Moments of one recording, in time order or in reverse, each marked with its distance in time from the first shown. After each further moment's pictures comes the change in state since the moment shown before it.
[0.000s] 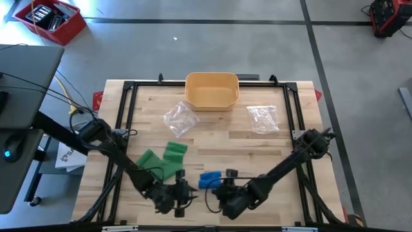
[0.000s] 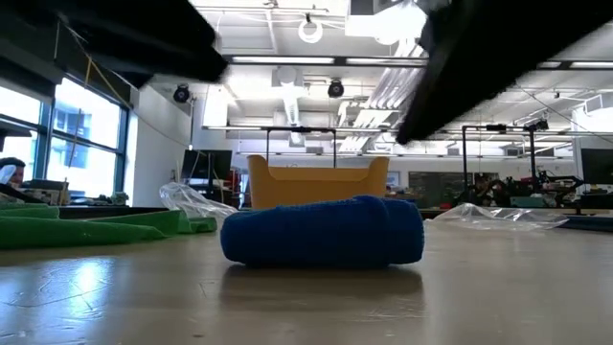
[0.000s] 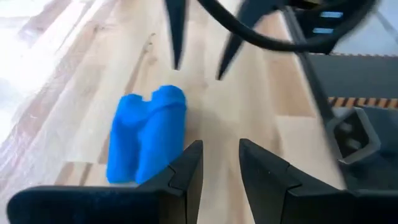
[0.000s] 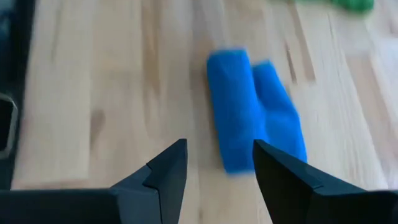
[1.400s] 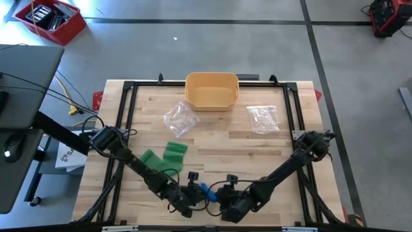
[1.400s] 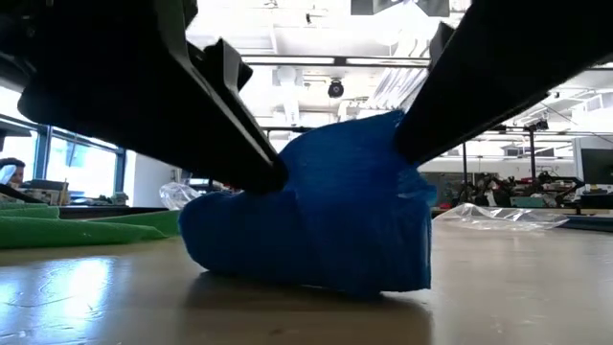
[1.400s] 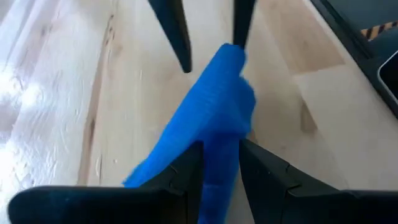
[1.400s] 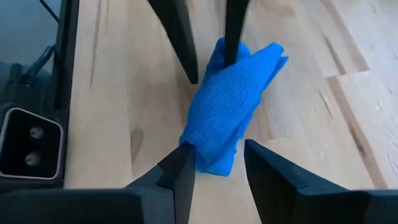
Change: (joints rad) left arm 0.073 0.182 0.097 0.019 0.145 0.283; right arm 0.030 0.017 -0.098 0.265 -0.003 0.096
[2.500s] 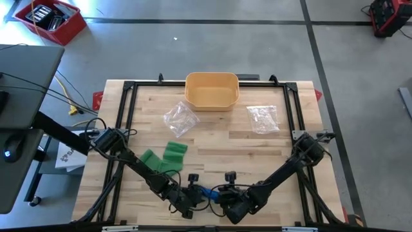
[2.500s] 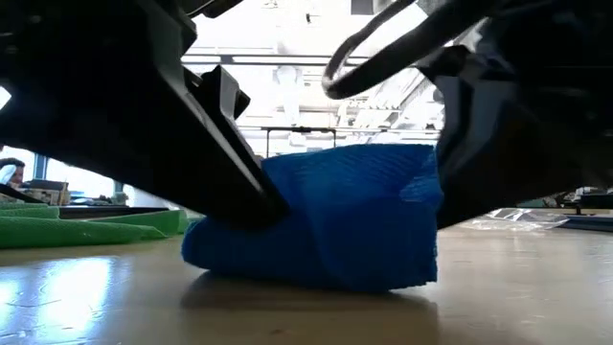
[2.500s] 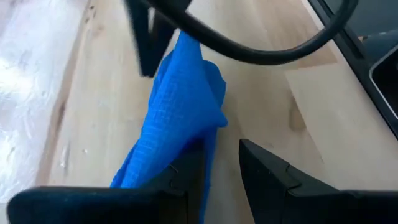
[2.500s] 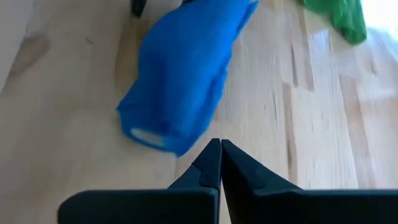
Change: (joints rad) left arm 0.012 0.039 0.000 0.027 0.045 -0.090; right arm 0.016 0.076 0.000 -0.112 0.186 -0.339
